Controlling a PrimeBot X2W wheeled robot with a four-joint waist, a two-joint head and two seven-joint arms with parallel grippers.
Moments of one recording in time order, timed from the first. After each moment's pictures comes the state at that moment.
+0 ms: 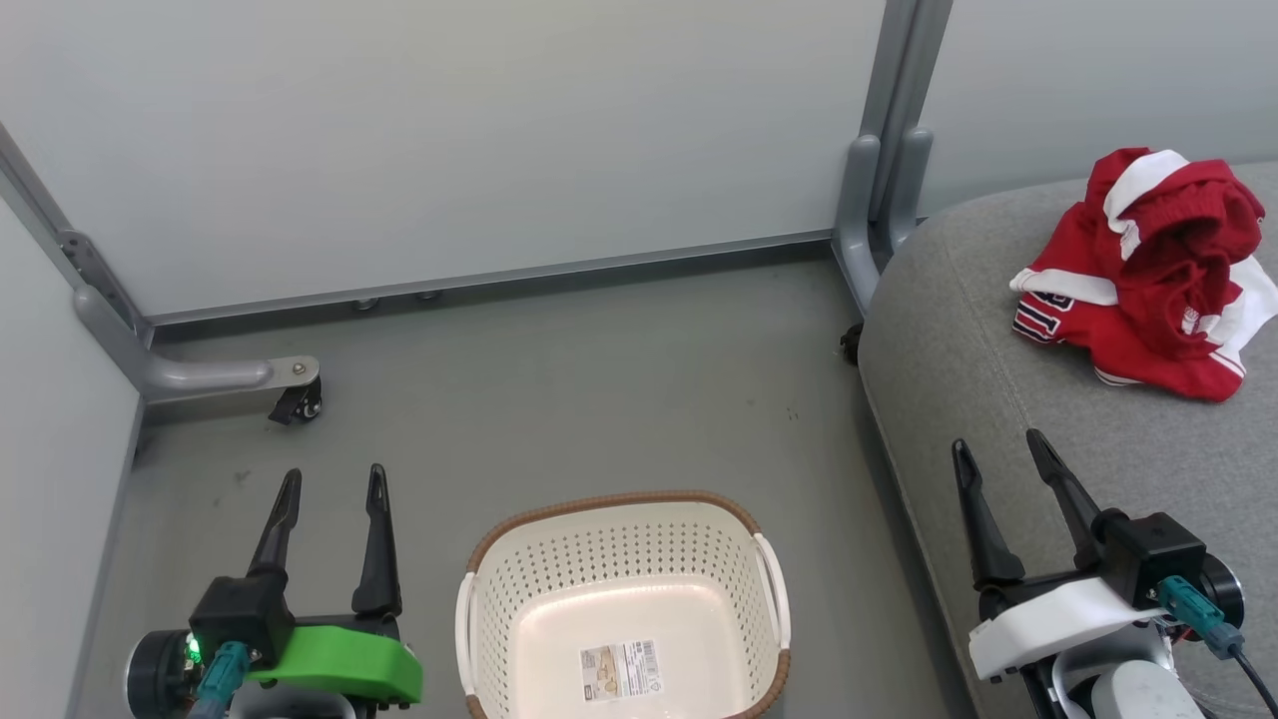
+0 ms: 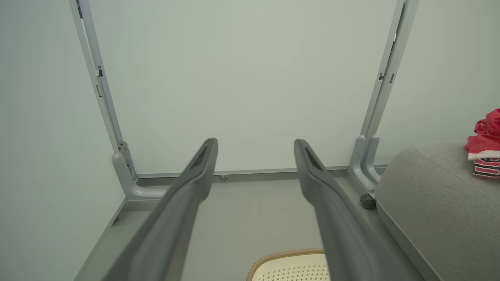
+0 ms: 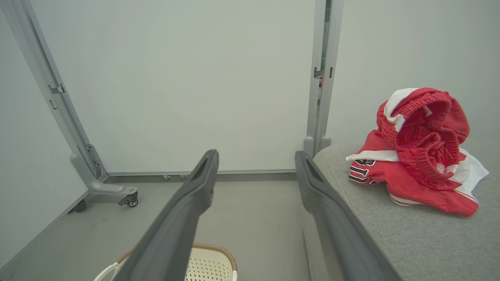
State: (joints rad) left arm -0.03 0.05 -0.05 0.19 -0.16 -0.04 -0.26; right arm -0.05 -0.05 0.00 0.15 0.15 0.13 -0.26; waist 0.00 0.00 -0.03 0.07
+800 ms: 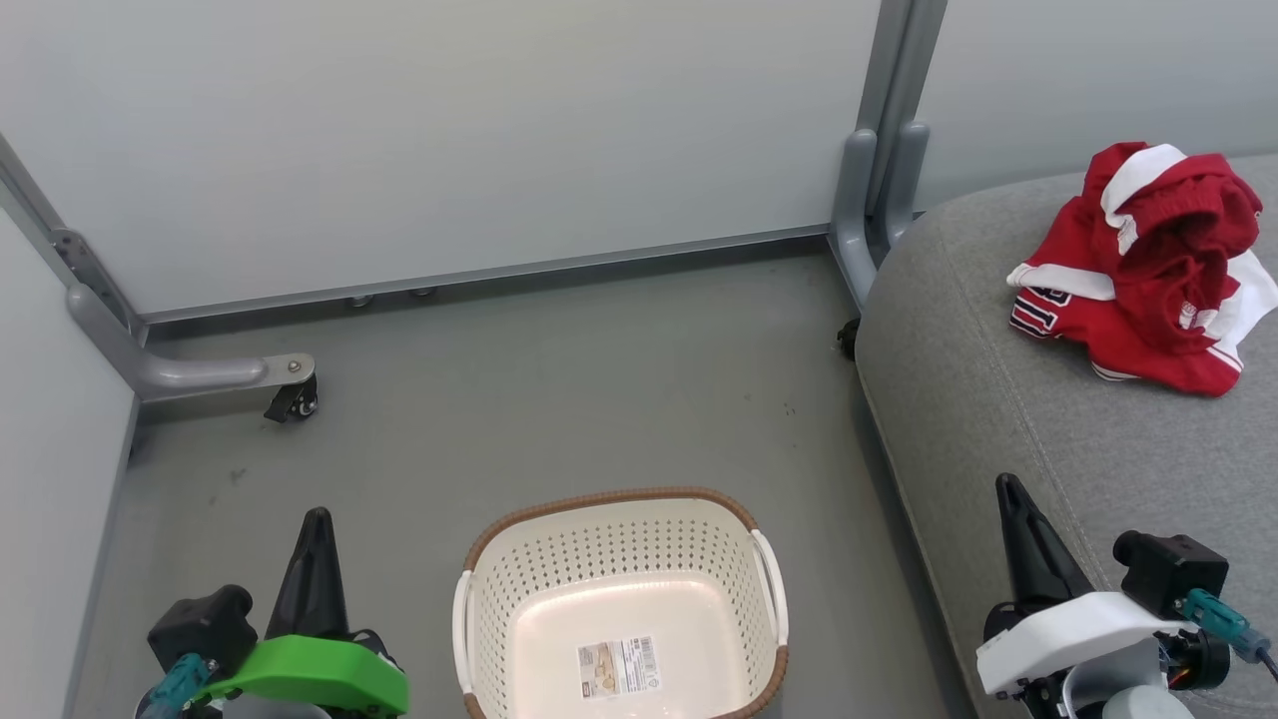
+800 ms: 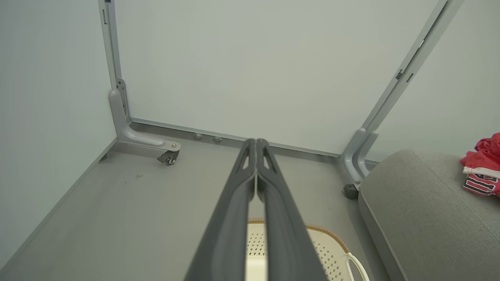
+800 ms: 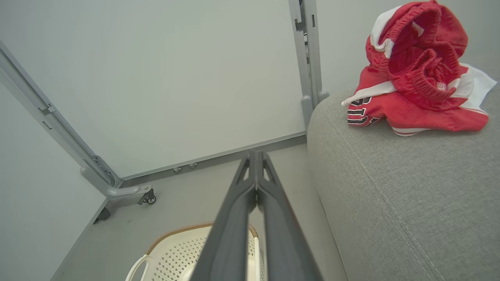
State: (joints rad) left arm -0.02 0.05 -0.03 0.26 -0.37 -0.04 -0.20; right arm -0.03 -0.04 -0.01 0.22 0.35 0.13 -0.20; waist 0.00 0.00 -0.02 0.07
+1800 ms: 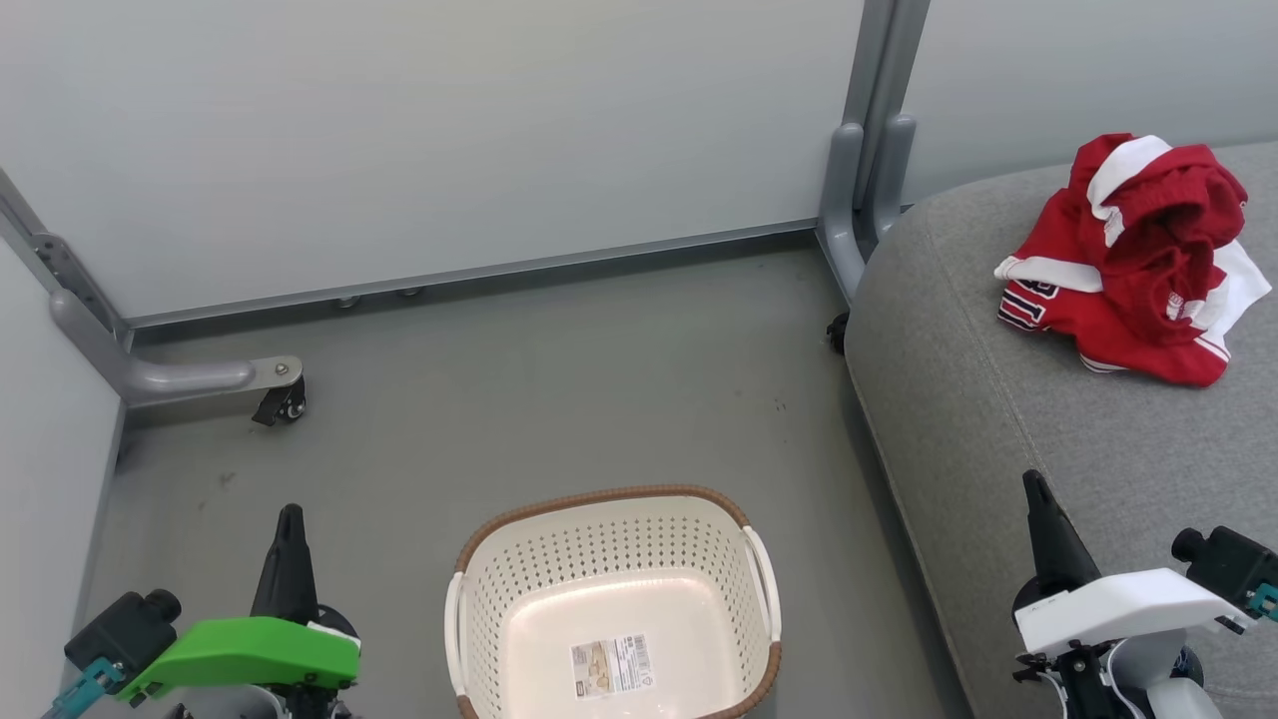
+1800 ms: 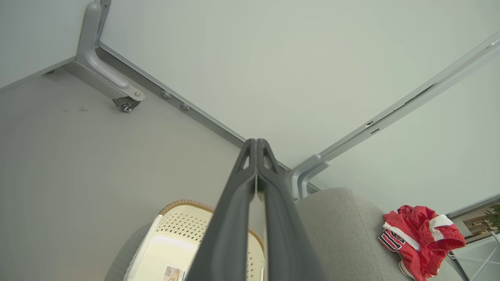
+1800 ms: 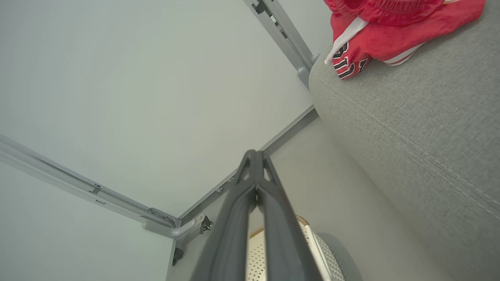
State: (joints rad) left arm -0.04 0.05 0.02 0.25 -0.83 -0.07 -0.09; right arm -0.05 -0.04 -0.05 0.23 0.82 0.13 -0.09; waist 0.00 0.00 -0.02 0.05
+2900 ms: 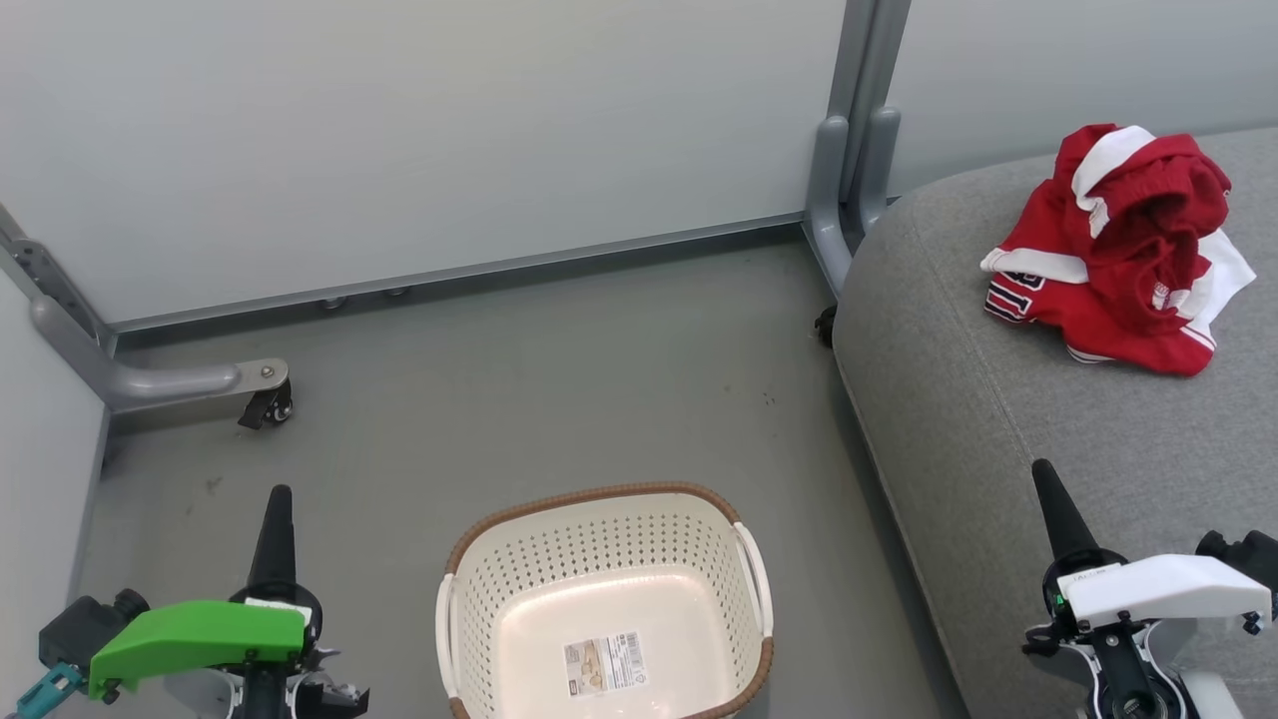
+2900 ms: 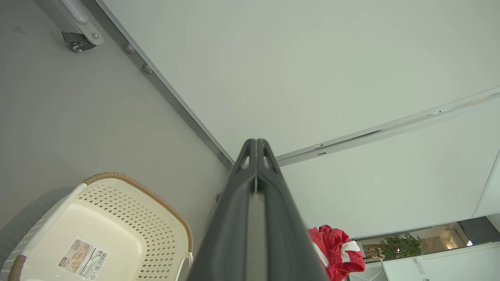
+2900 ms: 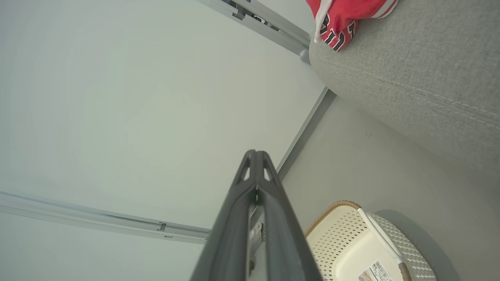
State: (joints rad) left arm -0.07 0.05 0.07 0.25 -1.21 -0.09 0.01; right arm -0.08 -0.04 -0.08 0.24 1.20 0.13 0.01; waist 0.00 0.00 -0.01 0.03
